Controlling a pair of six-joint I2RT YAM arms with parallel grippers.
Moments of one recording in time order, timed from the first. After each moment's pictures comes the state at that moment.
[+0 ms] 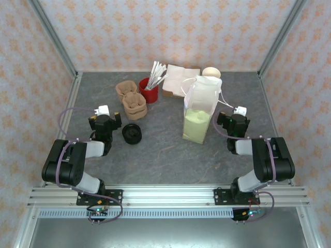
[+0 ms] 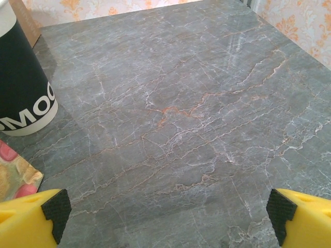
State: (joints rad) left arm -0.05 1.49 0.40 0.67 -0.37 -0.10; right arm 0.04 1.51 0.40 0.67 0.25 0.17
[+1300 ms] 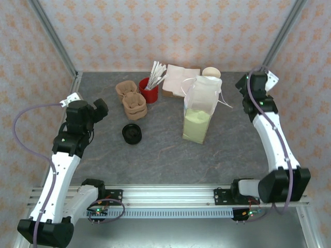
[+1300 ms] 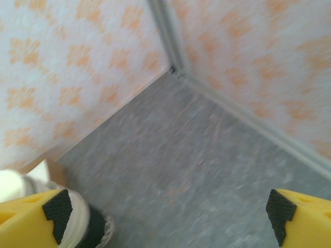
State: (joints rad) left arm -0.05 0.85 0.96 -0.64 -0.29 -0.54; right arm 0.03 1.31 1.28 -0.56 0.42 0.62
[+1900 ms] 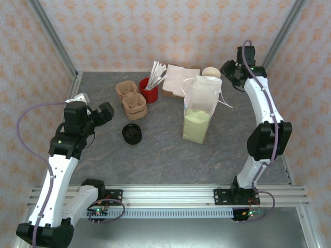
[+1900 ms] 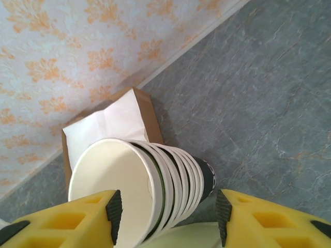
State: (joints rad) left arm -0.05 0.83 1.01 -0.73 -0.06 -0.53; right arm 0.03 1.82 1.83 -0.78 -0.04 0.69
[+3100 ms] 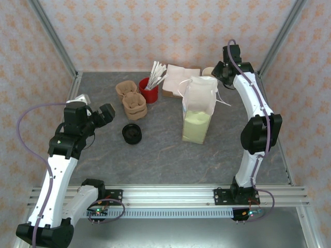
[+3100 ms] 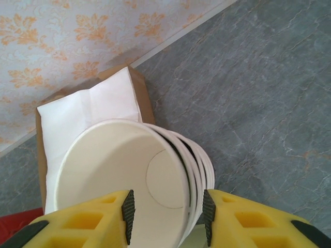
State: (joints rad) left arm -0.05 0.83 1.02 -0.78 -0.02 -0.54; right arm 0.13 1.92 1.94 -0.85 0.08 0.64
